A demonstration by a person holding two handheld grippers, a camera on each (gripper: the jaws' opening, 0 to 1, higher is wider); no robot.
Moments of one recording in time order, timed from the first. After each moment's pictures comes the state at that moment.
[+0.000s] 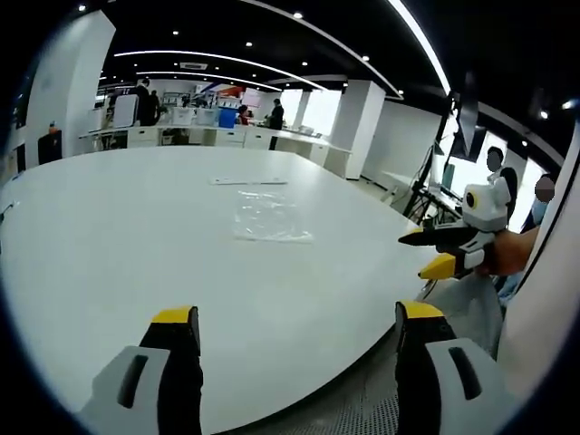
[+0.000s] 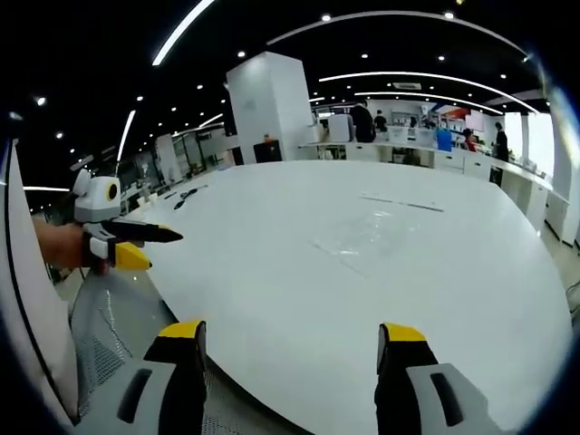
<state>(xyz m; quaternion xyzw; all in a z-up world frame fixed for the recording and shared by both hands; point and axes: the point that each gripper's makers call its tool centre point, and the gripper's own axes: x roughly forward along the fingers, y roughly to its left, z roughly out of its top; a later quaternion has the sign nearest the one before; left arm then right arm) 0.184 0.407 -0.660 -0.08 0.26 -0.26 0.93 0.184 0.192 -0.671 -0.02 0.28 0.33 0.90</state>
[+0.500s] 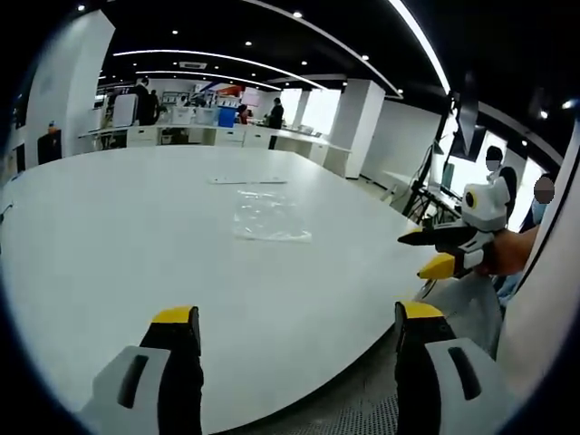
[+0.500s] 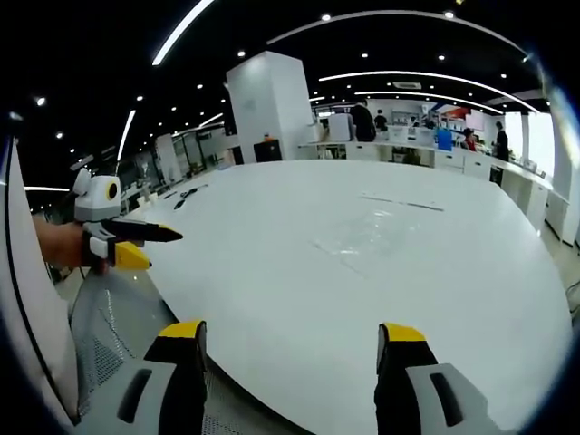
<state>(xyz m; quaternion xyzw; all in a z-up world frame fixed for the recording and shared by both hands) 0.186 0.411 -0.663 -0.08 0.26 -0.26 0.93 0.184 0.191 -0.673 -0.02 0.28 0.33 0.90</state>
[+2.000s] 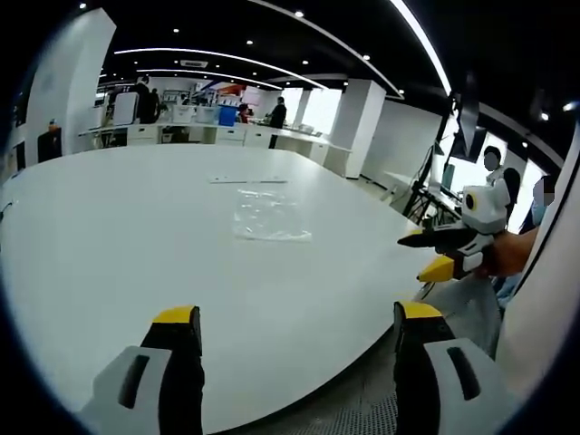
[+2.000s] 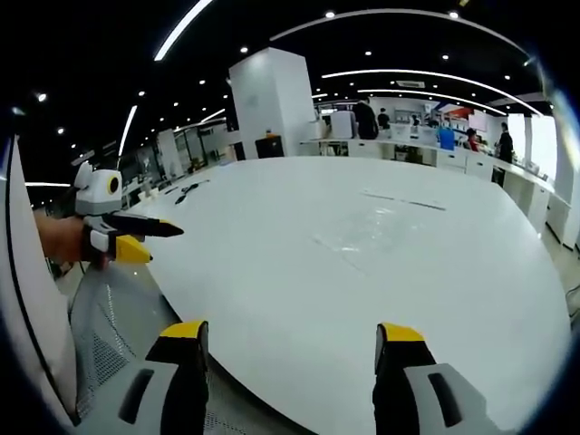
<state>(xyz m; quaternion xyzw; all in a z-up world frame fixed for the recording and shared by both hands) 0.187 0.409 -0.660 -0.08 0.26 -0.25 0.93 0.183 0.192 -0.674 -0.02 0.29 0.34 0.89</state>
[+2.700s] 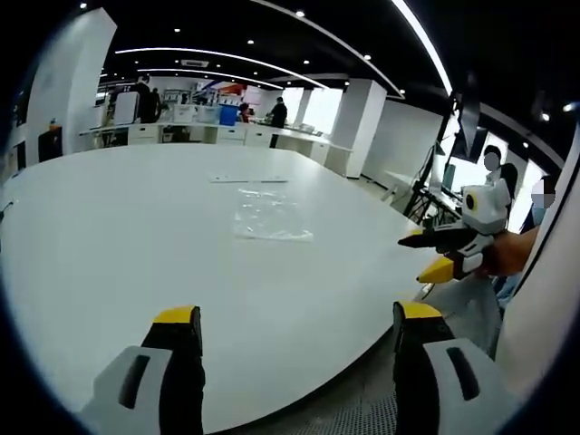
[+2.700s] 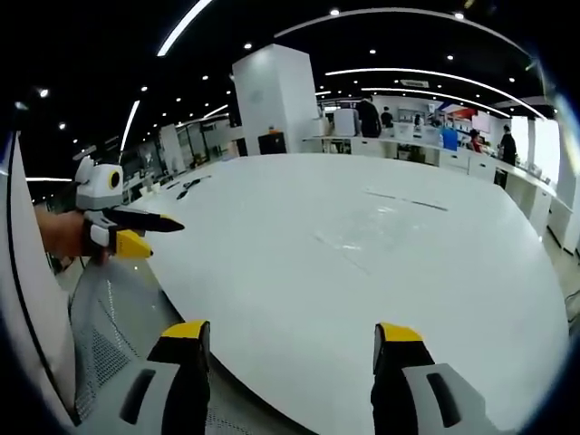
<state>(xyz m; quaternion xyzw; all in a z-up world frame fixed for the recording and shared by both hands) 0.188 0.409 -0.659 -0.08 0.26 -0.25 0.93 0.183 0.192 -0.675 -0.03 0.30 0.34 0.89</state>
